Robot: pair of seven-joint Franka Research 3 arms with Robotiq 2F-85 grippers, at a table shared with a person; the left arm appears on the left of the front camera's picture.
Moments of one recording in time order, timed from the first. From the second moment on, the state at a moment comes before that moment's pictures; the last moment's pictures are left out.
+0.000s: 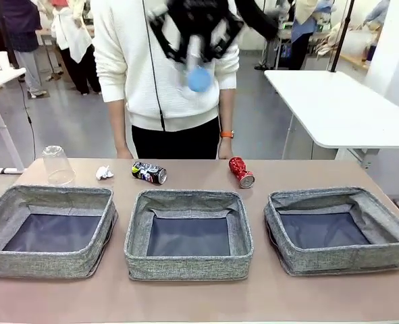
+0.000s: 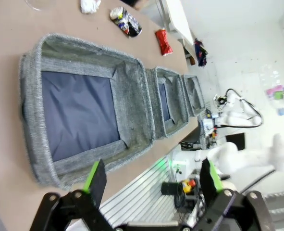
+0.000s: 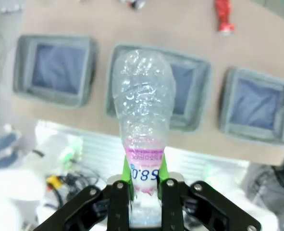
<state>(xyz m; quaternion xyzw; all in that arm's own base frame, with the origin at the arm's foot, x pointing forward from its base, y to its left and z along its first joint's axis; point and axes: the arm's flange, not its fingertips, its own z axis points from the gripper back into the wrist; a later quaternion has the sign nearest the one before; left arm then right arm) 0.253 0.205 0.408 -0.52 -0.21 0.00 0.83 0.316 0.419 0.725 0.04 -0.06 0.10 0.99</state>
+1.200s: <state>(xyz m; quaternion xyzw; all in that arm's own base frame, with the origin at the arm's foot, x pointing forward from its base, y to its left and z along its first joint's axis) 0.253 0.206 0.408 -0.52 -0.21 0.00 0.83 0.315 0.436 0.747 -0.05 -0.07 0.09 0.99</state>
